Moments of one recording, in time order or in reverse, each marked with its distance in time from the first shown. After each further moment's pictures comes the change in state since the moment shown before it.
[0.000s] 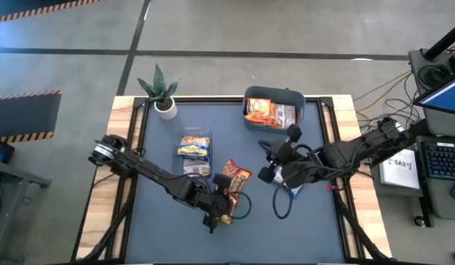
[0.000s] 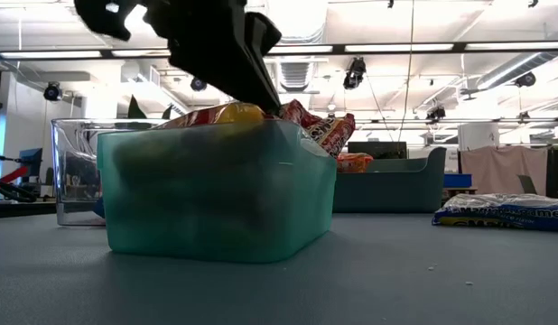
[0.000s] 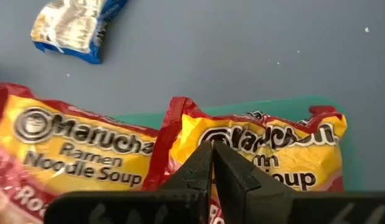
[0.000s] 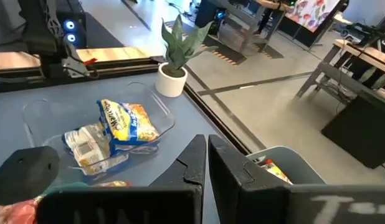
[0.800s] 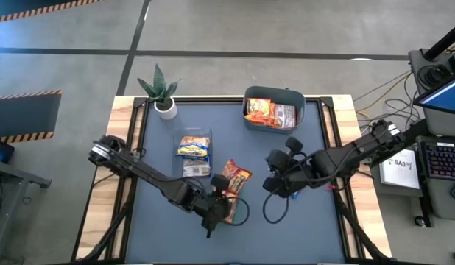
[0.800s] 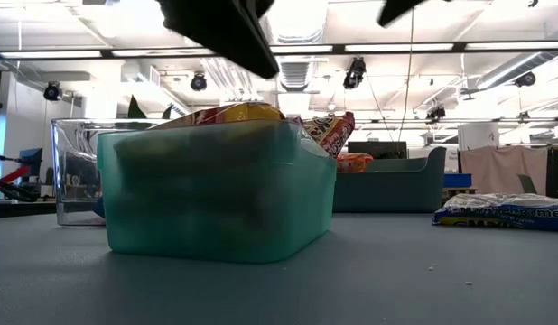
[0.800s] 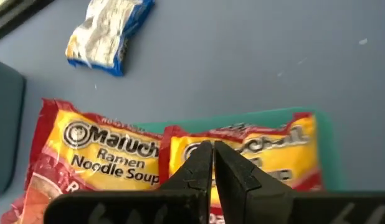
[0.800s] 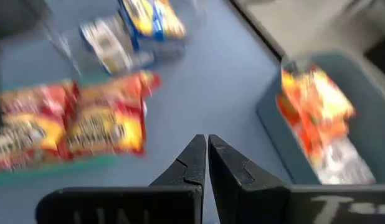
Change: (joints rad) left arm -0.046 -0.015 0.069 -0.089 -0.100 0.000; right arm 0.013 0.069 -0.002 -0.366 -0.288 0.366
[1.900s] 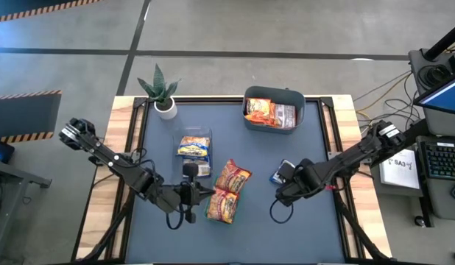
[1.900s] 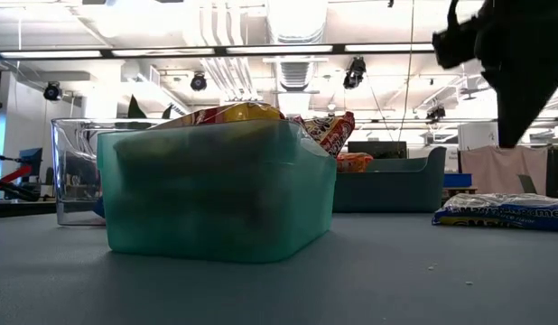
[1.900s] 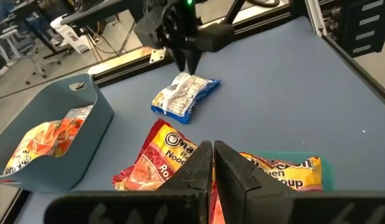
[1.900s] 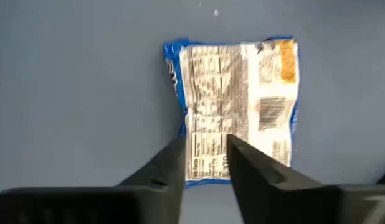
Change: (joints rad) left arm -0.107 -0.437 -0.400 0.379 -0.264 -0.047; right arm 0.030 0.007 -0.402 -0.008 -0.467 0.435
